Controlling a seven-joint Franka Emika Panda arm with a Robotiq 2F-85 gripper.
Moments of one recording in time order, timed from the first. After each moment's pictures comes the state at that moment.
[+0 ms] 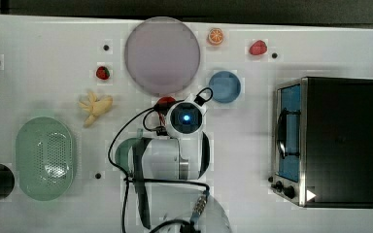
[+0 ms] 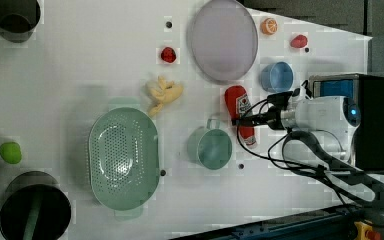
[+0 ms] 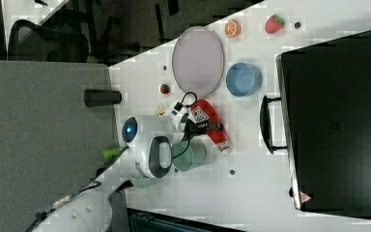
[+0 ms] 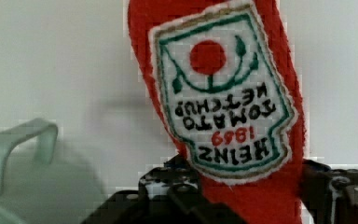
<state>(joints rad) -0.11 0.40 0.15 -2.34 -0.01 1.08 -0.92</state>
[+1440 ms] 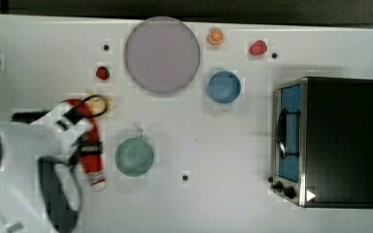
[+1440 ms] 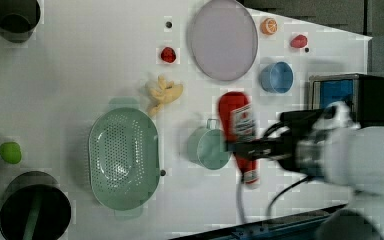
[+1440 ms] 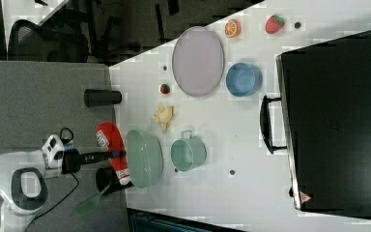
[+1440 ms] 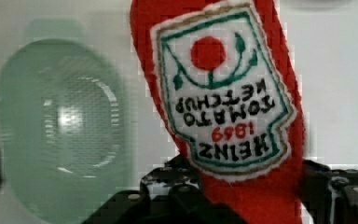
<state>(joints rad) -0.06 -0.06 0.60 -2.15 0.05 0.49 -0.33</state>
